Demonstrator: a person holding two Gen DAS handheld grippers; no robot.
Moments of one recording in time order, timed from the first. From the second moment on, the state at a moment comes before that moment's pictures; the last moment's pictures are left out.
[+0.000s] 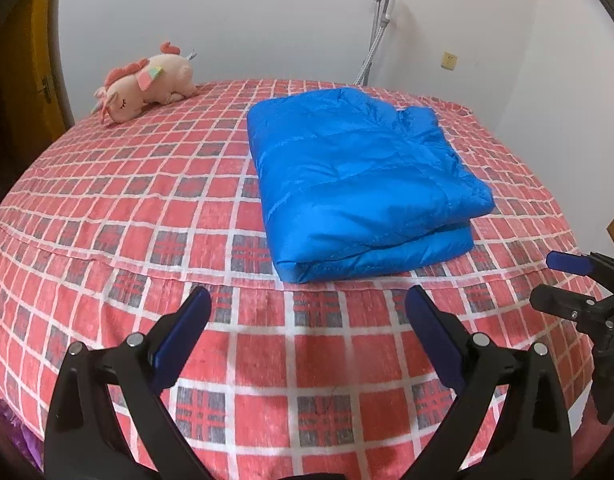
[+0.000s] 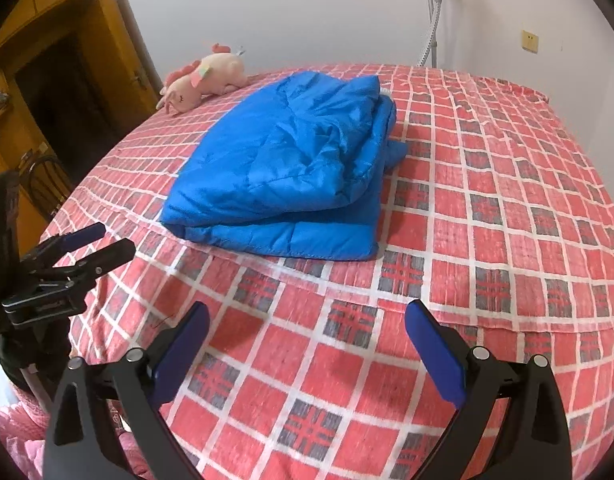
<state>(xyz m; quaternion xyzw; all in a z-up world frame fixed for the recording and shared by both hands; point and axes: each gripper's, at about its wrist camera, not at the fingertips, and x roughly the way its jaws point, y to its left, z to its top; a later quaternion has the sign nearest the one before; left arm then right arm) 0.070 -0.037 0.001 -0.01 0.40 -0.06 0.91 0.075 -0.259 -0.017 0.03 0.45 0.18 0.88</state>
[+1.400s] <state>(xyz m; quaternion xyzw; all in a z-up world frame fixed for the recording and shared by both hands) 0.051 -0.043 0.010 0.00 0.39 -0.06 0.92 0.067 -0.260 -0.013 0.03 0.44 0.18 0.88</state>
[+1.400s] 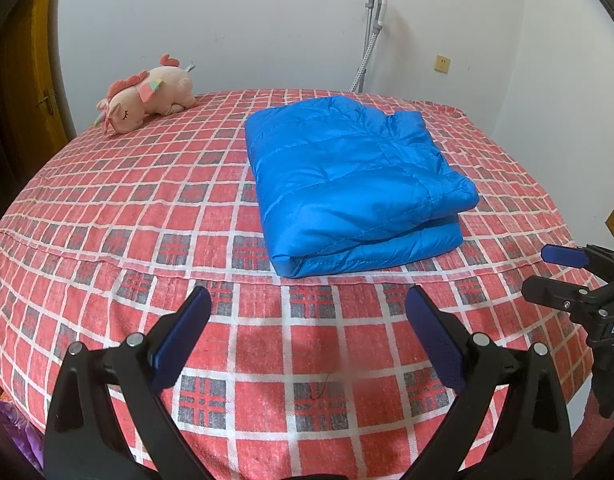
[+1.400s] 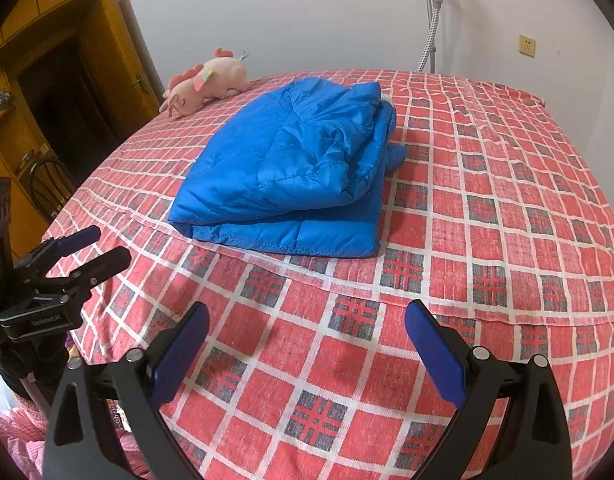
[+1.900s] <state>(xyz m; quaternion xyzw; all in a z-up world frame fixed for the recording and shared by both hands) 0.053 -0.042 0.008 0.00 0.39 -0.06 0.92 0.068 -0.260 -0.013 0.03 0.44 0.18 0.88</state>
